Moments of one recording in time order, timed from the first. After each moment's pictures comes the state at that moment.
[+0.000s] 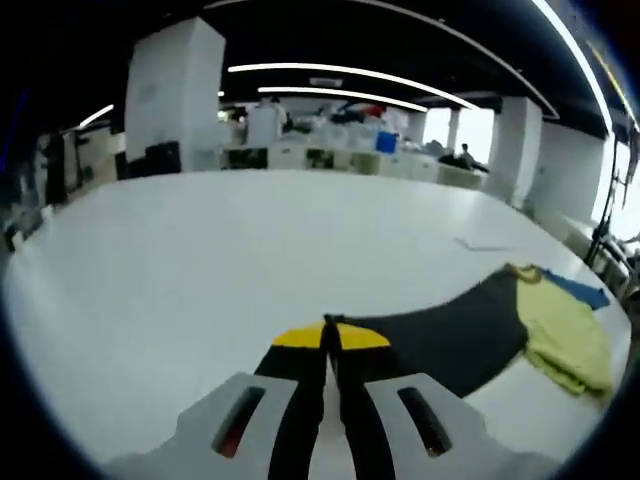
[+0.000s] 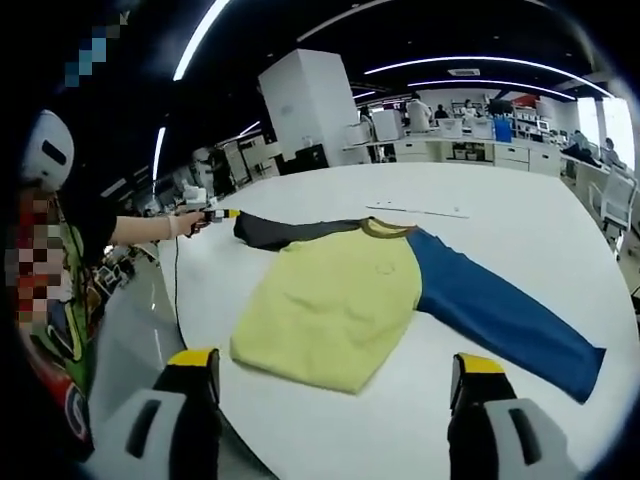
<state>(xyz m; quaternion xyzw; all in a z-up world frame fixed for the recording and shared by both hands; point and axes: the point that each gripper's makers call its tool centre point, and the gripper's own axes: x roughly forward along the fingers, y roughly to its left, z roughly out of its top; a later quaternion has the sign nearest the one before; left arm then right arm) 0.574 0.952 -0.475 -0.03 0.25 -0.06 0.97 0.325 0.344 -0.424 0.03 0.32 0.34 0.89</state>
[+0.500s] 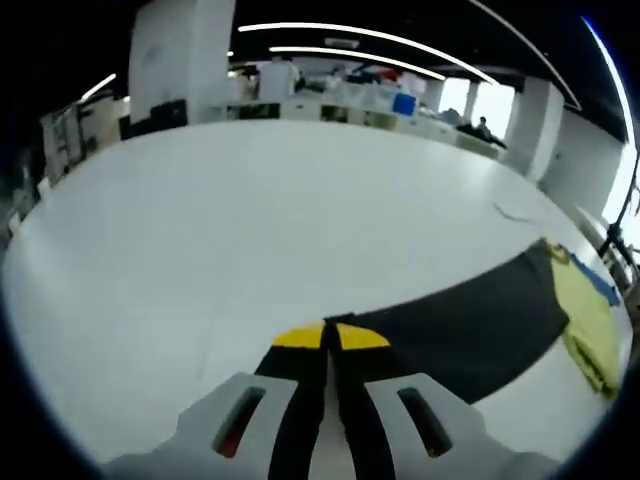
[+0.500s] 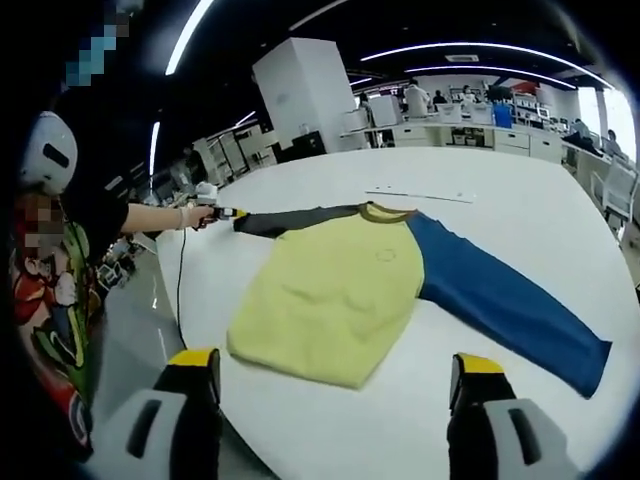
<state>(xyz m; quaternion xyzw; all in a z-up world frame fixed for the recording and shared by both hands) 0.595 0.970 -0.529 -0.04 0.33 -0.05 0.94 0.330 0.349 -0.437 0.03 0.34 0.34 0.88</state>
